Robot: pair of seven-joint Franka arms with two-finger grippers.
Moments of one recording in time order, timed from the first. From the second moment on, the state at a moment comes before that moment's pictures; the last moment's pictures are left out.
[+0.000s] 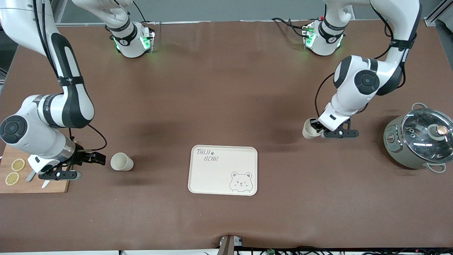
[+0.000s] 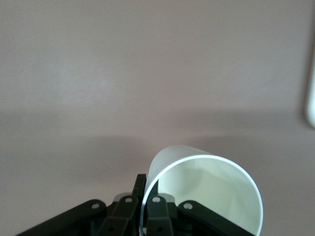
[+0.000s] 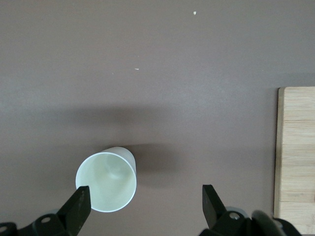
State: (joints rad) left arm -0.09 0.20 -0.23 -2.08 0.03 2.31 -0.38; right arm 0.02 0.48 -0.03 -1.67 0.02 2.20 -0.03
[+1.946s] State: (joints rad) left arm -0.47 0.86 -0.19 -1.26 0.17 2.22 -0.94; right arm 0.03 0.60 -0.03 -1.68 0.02 2.27 -0.17
